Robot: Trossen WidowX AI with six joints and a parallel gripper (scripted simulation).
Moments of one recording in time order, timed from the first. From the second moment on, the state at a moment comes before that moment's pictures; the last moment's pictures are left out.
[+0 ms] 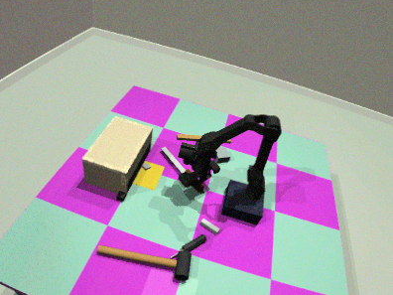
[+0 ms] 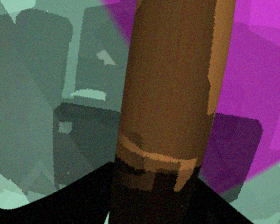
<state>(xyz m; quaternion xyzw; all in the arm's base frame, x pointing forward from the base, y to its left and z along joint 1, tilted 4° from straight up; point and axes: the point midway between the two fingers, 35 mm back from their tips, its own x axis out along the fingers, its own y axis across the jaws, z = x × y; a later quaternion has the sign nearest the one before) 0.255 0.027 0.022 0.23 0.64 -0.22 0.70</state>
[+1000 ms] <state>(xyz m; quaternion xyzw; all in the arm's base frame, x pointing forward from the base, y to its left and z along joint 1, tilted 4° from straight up) 0.254 -0.002 0.023 0.22 0.64 -0.22 0.70</state>
